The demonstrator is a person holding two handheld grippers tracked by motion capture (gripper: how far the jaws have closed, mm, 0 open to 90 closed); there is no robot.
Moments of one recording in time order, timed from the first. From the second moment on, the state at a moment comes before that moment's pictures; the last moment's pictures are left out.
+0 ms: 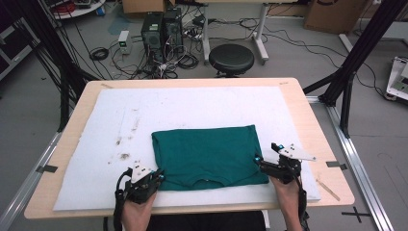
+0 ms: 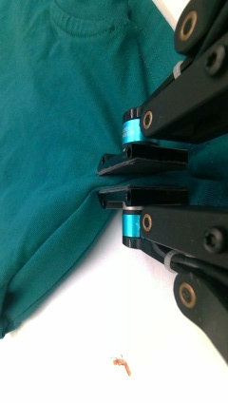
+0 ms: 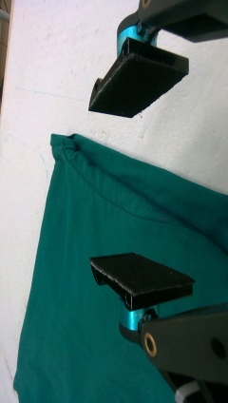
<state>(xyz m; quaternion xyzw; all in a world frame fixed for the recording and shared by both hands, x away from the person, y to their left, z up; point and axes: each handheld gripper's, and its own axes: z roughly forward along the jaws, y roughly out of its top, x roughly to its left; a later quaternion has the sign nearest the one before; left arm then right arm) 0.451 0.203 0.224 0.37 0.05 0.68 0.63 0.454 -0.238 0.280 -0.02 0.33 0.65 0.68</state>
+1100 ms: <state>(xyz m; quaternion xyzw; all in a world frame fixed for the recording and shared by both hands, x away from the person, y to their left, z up) 0.451 0.205 0.225 0.38 0.05 0.68 0.63 0.390 -0.134 0.340 -0.10 0.45 0.60 0.65</state>
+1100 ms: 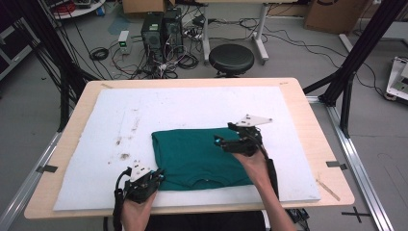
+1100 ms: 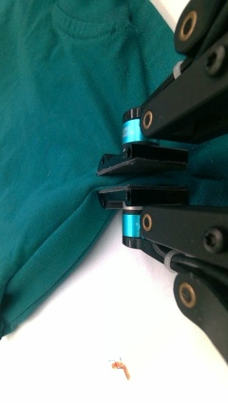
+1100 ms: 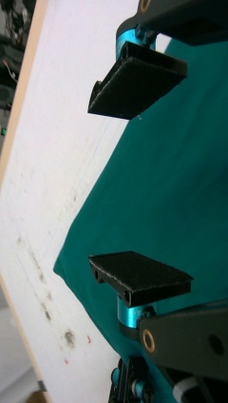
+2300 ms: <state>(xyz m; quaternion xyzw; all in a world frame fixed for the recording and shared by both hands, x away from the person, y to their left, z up) 0.450 0.206 0.226 0.38 0.05 0.67 0.63 0.420 0.043 0.423 -0.09 0.59 0.50 0.64</state>
